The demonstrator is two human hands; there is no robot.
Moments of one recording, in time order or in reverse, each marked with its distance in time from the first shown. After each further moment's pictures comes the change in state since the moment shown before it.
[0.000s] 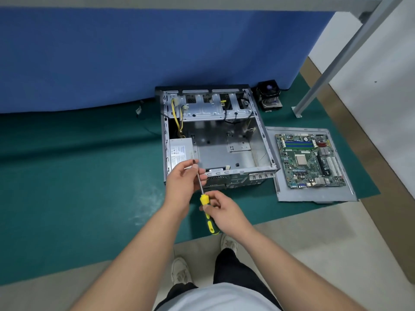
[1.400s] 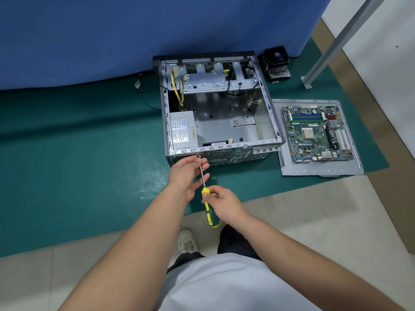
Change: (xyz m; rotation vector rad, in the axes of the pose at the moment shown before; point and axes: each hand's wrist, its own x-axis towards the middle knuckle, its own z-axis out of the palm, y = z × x) left_hand 0.002 -0.036 -0.012 -0.072 0.105 -0.355; right_hand -0.005 0.042 0.023 -0.024 -0.017 0.122
